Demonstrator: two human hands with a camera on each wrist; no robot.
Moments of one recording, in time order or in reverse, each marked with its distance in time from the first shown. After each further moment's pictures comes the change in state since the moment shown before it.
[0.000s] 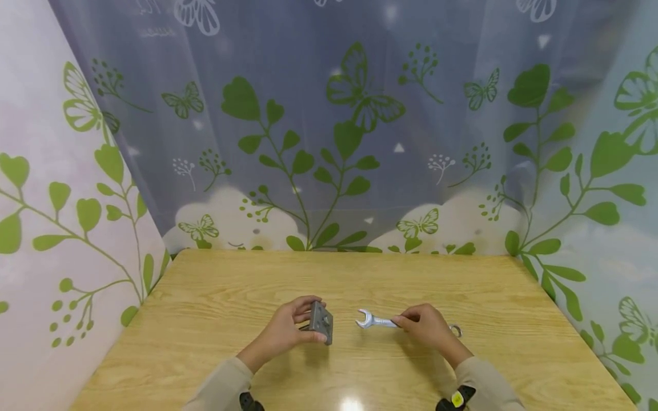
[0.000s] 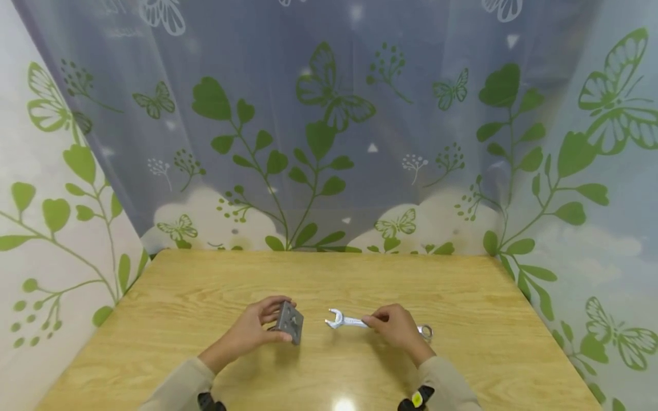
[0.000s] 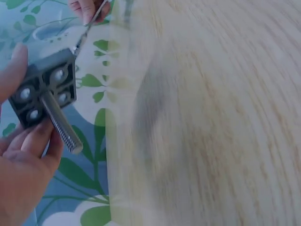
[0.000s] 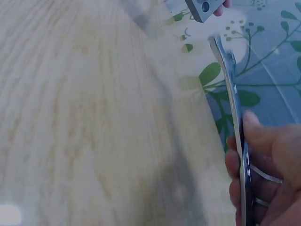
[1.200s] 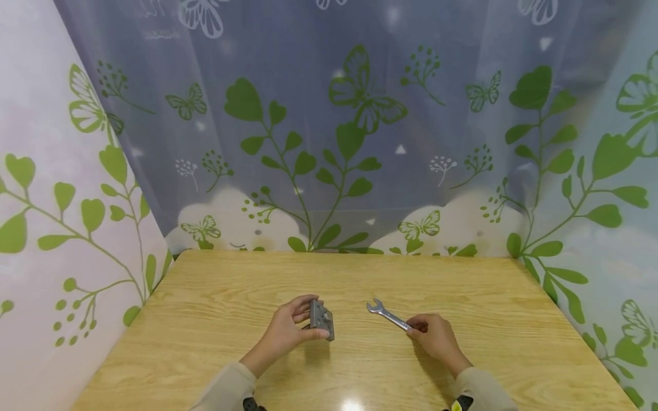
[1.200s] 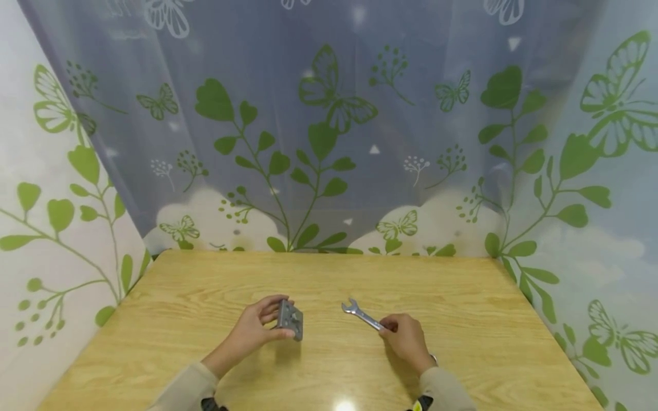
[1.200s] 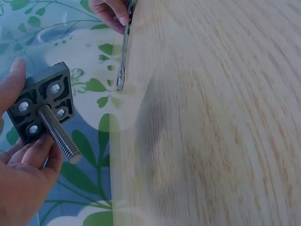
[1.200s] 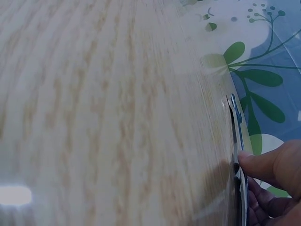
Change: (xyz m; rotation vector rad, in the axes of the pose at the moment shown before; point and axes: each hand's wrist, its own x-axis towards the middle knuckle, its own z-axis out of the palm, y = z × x) left_hand -0.002 0.001 0.005 -0.073 0.105 -0.009; right_hand -0.004 0.030 0.013 -0.127 0.172 0.038
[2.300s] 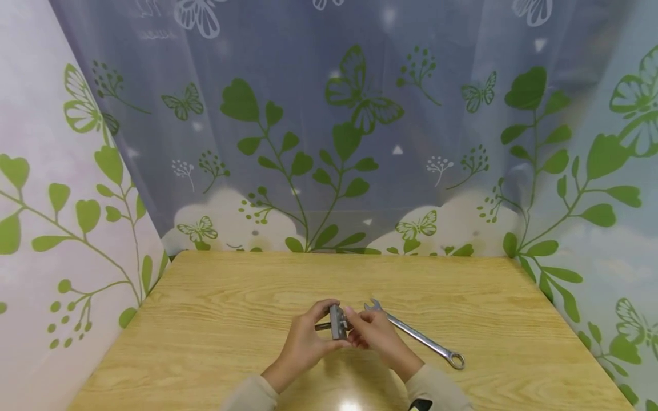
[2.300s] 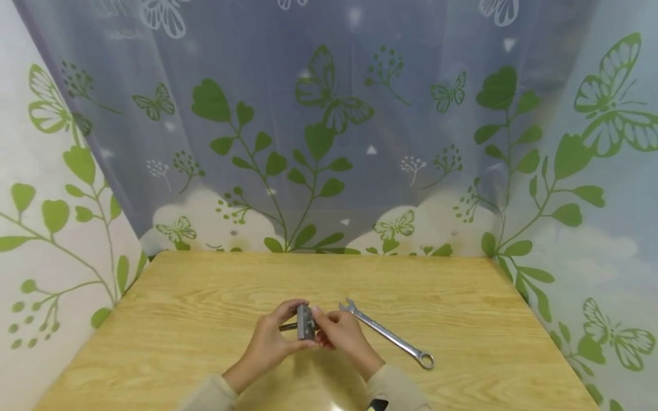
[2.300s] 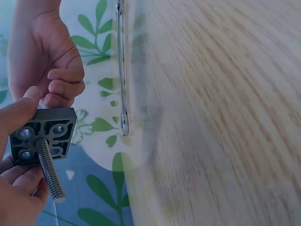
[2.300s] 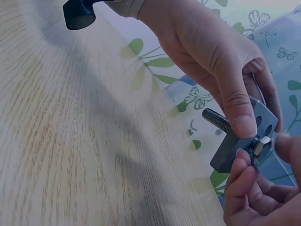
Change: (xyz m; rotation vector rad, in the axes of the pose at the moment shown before) left_hand -0.001 0.004 0.050 0.423 0.157 0.312; right_hand -0.013 -0.116 0.033 0.671 -0.318 0.096
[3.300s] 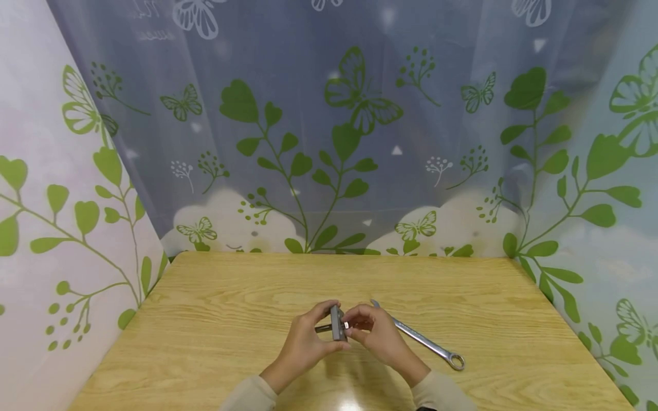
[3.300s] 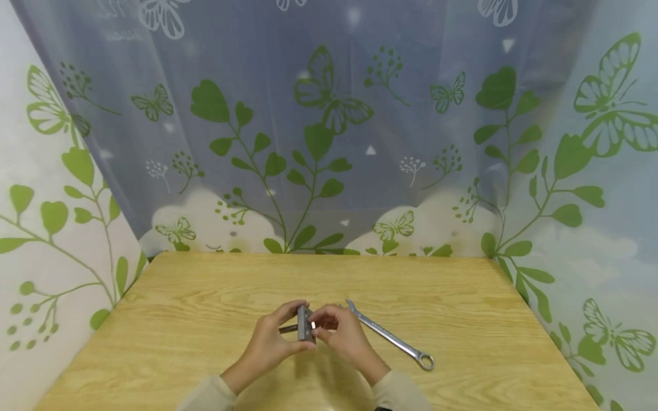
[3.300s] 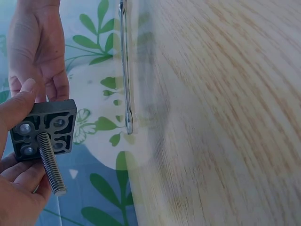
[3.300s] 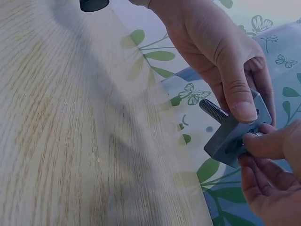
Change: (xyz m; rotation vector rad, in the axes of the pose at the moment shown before) left_hand 0.000 0.004 -0.002 0.018 -0.033 0.010; right_hand -0.006 -0.002 -0.007 -0.202 -0.052 -0.366
